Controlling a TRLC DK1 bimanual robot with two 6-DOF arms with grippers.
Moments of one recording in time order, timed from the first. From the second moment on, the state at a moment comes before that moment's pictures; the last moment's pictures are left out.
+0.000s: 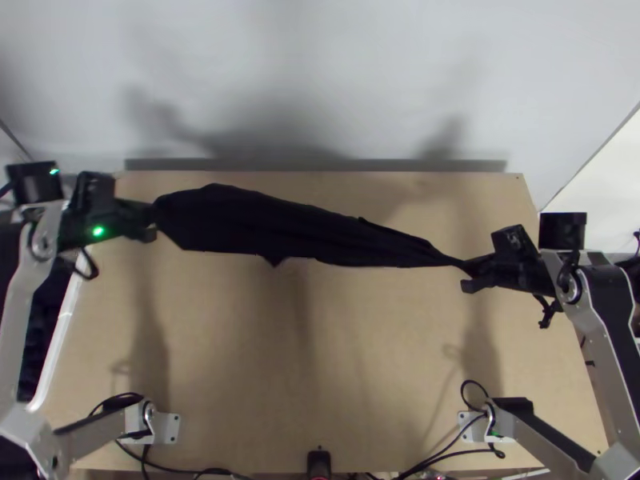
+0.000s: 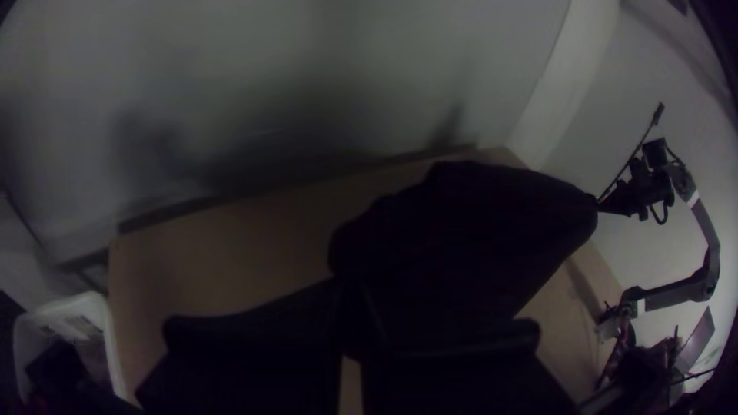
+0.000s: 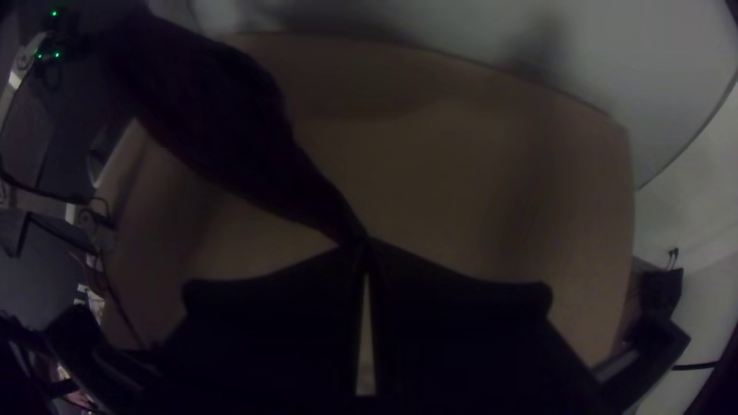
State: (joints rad) left arm 0.18 1.25 1.44 -0.90 0.53 0.31; right arm 0.02 1.09 1.14 -0.99 -0.37 -0.27
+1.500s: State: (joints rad) left arm 0.04 0.97 0.97 -1.28 0.62 0.46; right arm 0.35 0.99 0.81 -1.16 -0.33 -0.36
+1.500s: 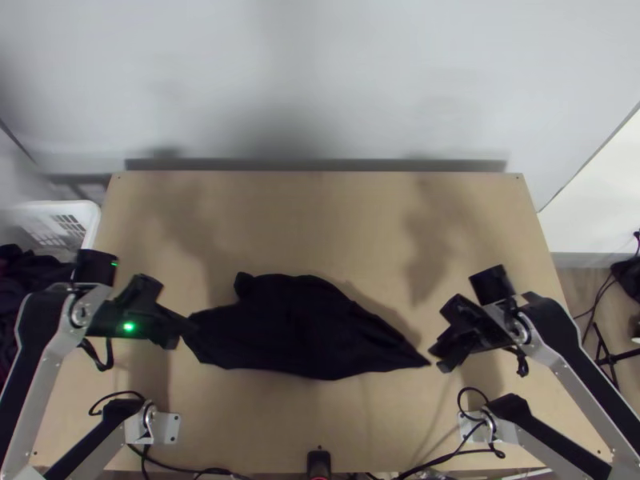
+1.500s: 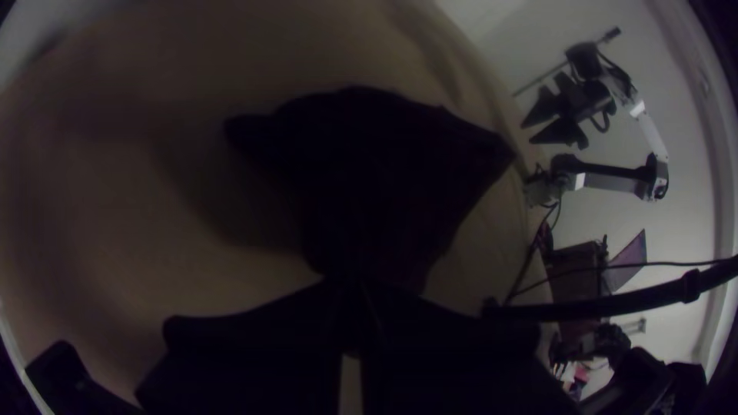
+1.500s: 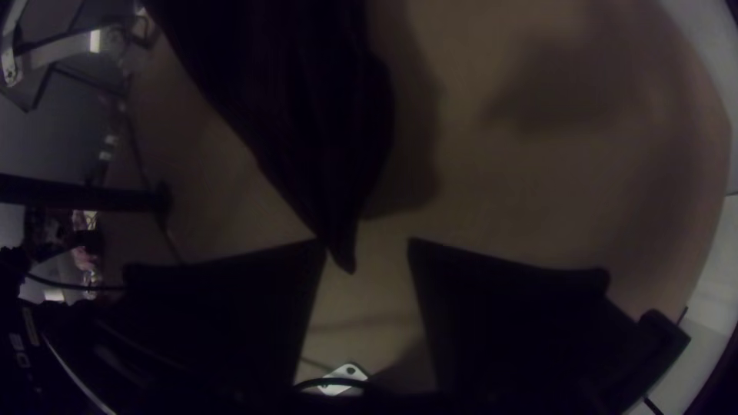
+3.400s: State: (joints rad) left arm -0.19 0.87 1.06 -1.44 0.64 0.47; right arm 0.86 1.99 1.49 -0.82 -0.17 -0.33
